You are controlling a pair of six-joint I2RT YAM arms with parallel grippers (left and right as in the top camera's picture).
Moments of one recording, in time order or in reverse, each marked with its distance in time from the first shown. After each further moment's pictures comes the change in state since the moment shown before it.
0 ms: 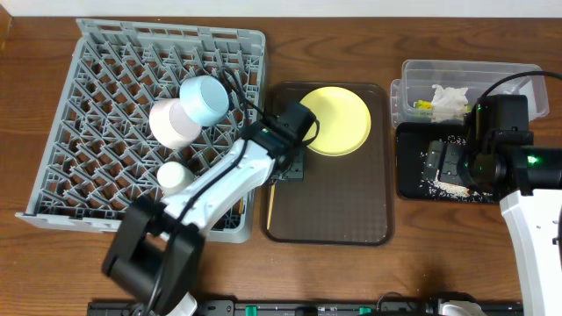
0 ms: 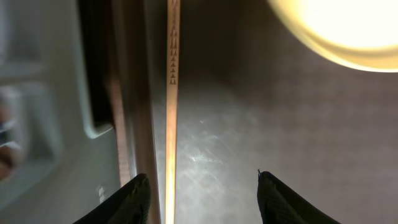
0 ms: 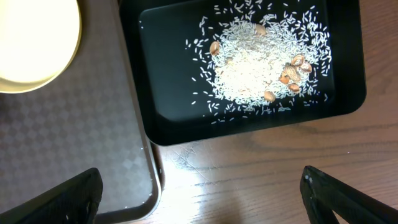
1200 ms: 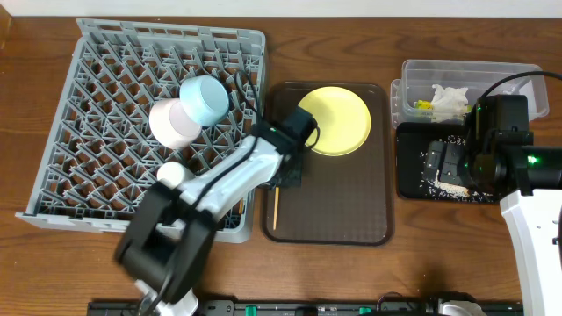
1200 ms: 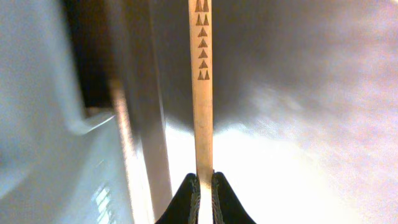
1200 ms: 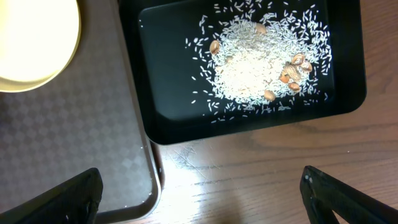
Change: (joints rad) left arm -0.001 0.028 0.001 -0.055 -0.008 0.053; right arm 0.000 0.000 0.000 -0.003 0.000 0.000
